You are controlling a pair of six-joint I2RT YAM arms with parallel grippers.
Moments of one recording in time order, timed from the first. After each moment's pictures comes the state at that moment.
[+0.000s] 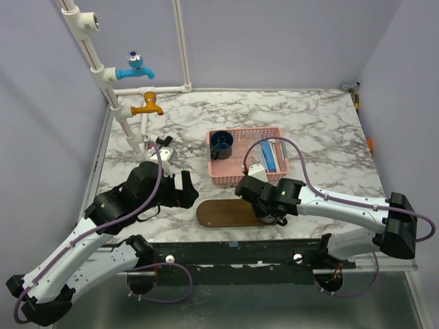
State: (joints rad) left arm -0.77 0.69 0.93 -0.88 -0.09 -0.53; right arm 1.15 1.33 1.00 -0.88 0.41 0.66
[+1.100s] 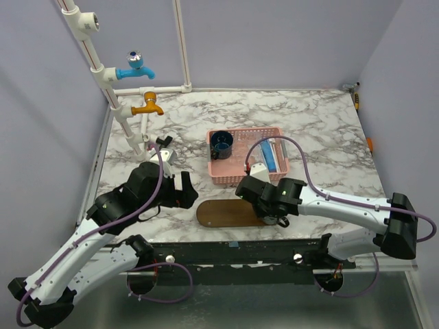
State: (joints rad) left arm -0.73 0.68 0.89 -0.86 -0.07 -0.52; right arm 1.16 1.32 1.00 -0.91 0.43 0.71
